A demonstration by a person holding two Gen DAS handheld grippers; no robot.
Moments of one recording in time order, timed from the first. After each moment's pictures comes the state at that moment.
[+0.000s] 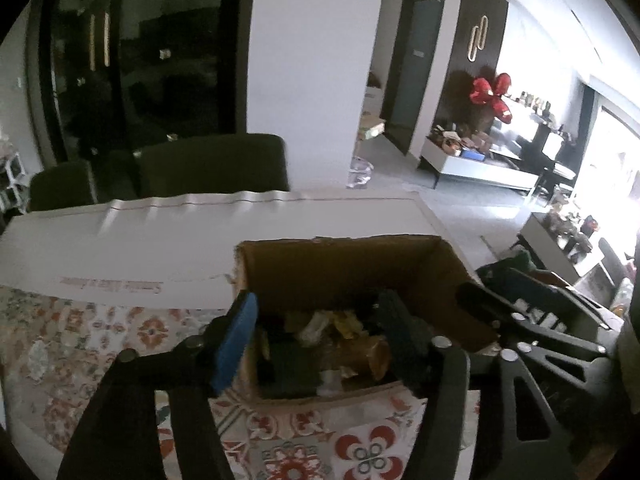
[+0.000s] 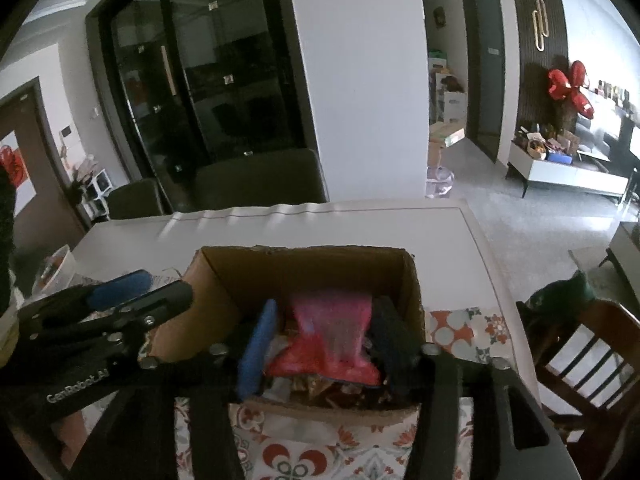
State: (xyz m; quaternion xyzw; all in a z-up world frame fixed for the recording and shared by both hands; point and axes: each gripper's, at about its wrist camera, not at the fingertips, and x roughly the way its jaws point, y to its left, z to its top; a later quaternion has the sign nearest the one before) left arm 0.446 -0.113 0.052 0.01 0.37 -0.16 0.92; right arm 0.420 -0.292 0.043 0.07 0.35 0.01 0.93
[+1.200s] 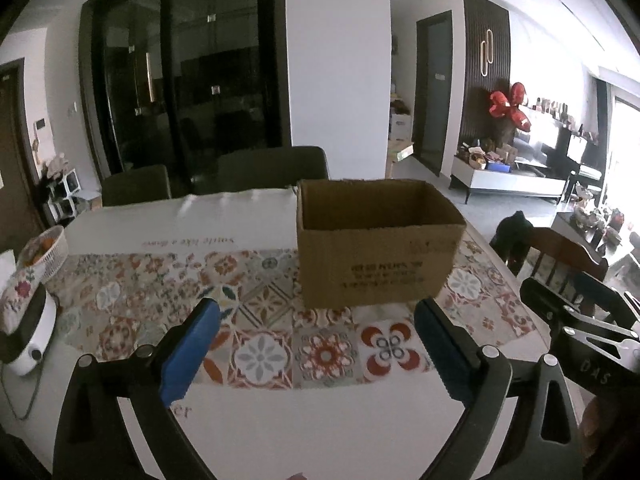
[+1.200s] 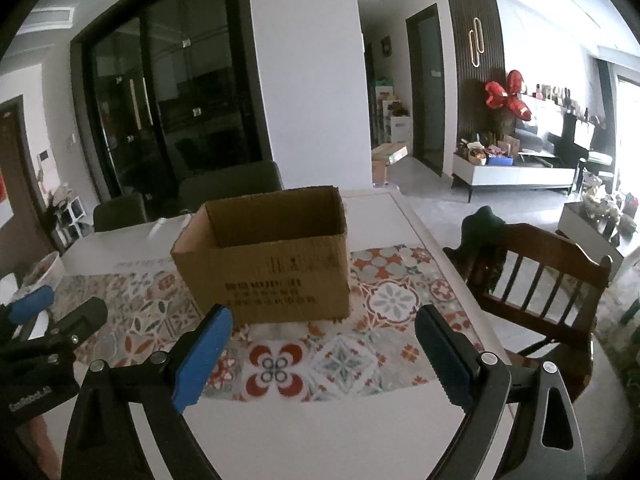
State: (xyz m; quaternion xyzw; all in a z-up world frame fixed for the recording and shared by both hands) left arm 0.234 -0.069 0.041 0.04 0.30 -0.09 0.95; right arm 0.214 -0.279 0.032 0.08 0.29 -0.08 0.95
